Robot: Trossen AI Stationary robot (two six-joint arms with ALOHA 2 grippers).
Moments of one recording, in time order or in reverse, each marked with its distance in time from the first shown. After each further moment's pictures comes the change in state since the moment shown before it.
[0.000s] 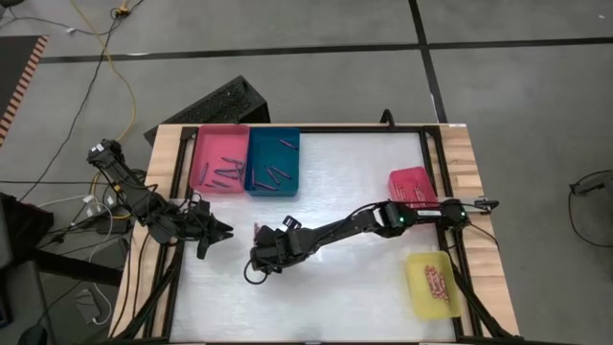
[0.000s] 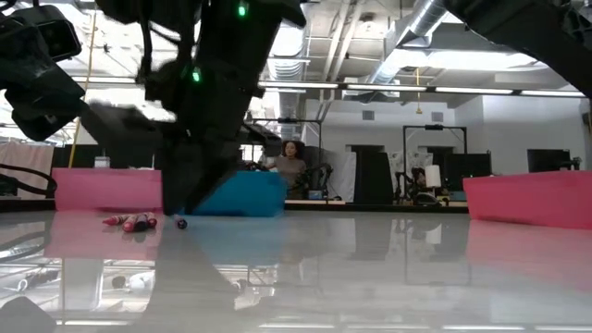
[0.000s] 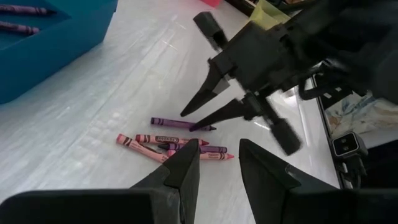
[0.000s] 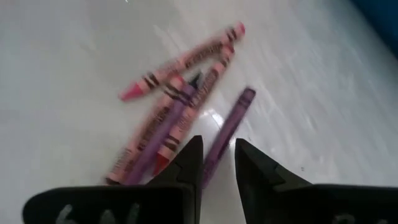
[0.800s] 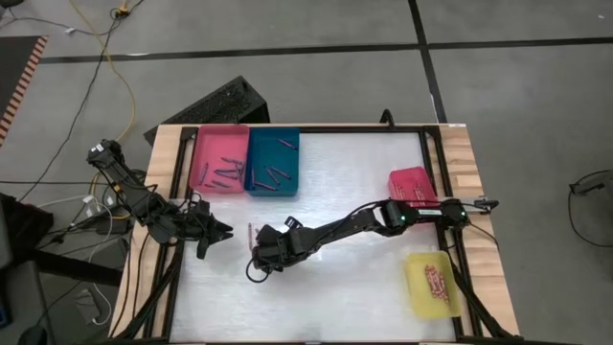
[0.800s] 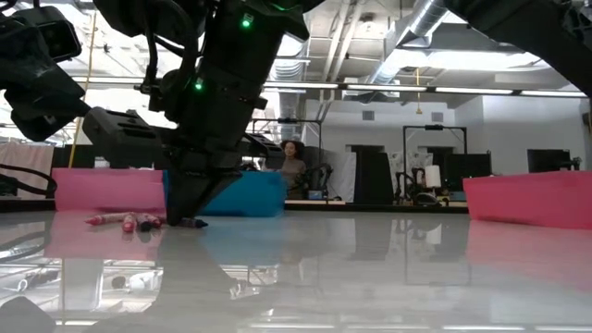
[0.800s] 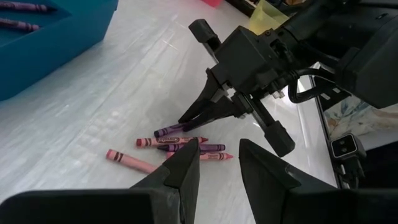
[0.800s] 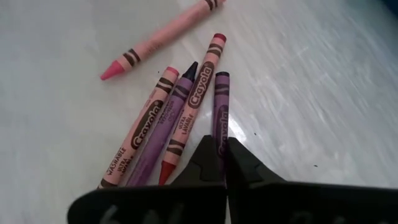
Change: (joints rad) left arm 0.000 0.000 0.000 0.000 0.001 -0.014; right arm -0.009 -0.008 -0.075 0.064 -0.044 0.043
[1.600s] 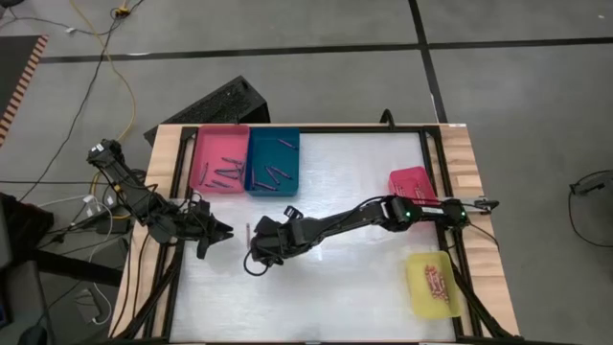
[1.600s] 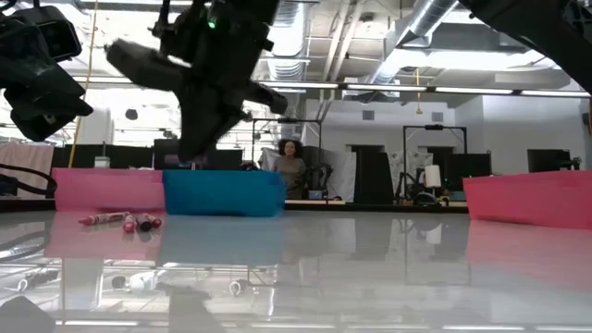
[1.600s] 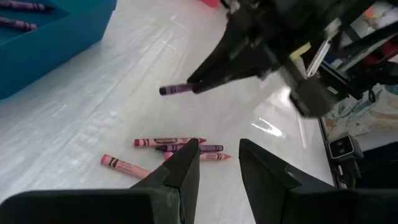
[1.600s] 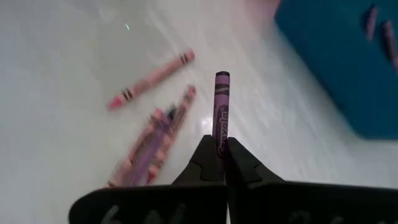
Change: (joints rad) left arm 0.000 0.000 0.000 0.004 0.001 -0.006; right arm -0.015 -0.084 0.093 -0.139 0.053 -0.092
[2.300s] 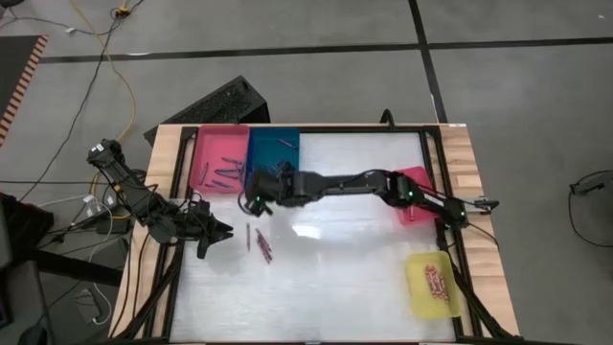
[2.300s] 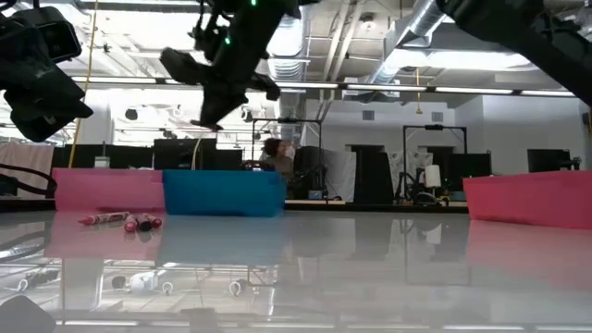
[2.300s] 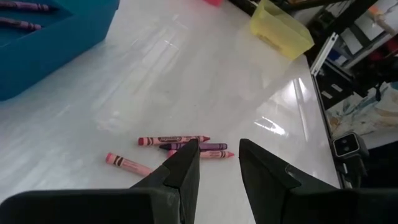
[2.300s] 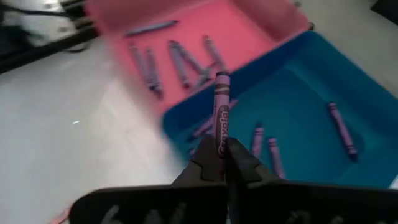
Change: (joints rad) left arm 0.000 0.000 0.000 -0.012 -0.002 0.005; right arm -0.222 -0.088 0.001 0.191 0.041 -0.247
